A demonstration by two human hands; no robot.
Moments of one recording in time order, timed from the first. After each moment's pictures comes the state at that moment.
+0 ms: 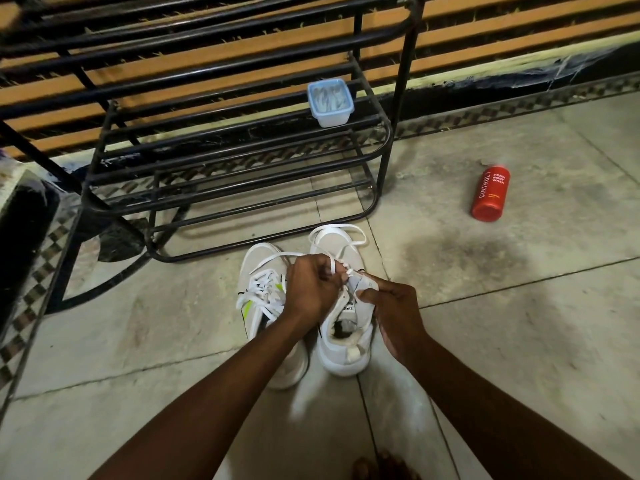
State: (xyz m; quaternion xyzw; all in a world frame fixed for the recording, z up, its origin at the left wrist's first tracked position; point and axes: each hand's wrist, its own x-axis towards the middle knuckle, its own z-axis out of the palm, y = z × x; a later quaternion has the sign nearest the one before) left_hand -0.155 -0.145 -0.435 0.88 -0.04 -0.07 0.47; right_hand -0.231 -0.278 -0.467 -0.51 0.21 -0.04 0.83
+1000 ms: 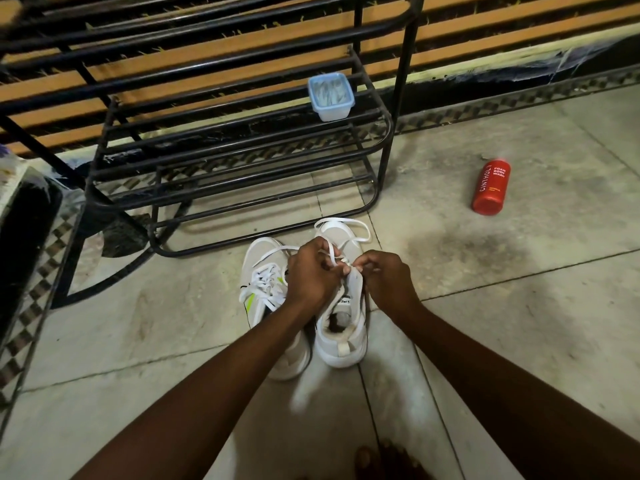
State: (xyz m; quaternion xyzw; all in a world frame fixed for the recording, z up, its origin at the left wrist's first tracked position) left_hand -0.150 -0.146 -0.433 0.87 -0.02 -0.09 0.48; right_hand -0.199 -0.288 -0.453 -0.85 0.16 -0.07 0.50
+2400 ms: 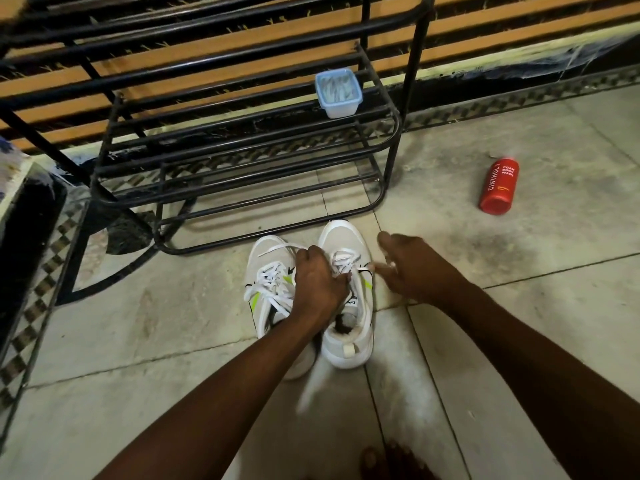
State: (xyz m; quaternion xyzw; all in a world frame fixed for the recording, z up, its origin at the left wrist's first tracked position) left_hand -0.162 -0.144 -0.441 0.94 -0.05 -0.03 0.34; right_hand -0.191 -0.335 -0.417 -0.96 -0.06 0.00 0.27
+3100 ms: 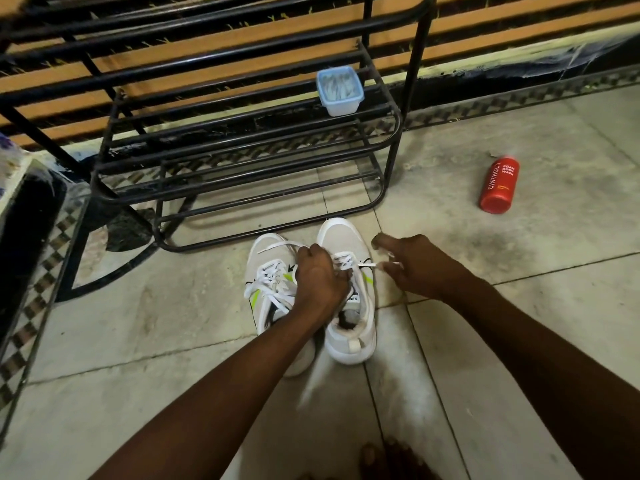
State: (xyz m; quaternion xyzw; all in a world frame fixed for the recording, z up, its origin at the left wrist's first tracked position) left_hand -0.164 -0.147 -0.429 0.95 -0.05 -0.07 0.31; right_hand -0.196 -0.346 -0.408 -0.96 -0.13 0.03 0.24
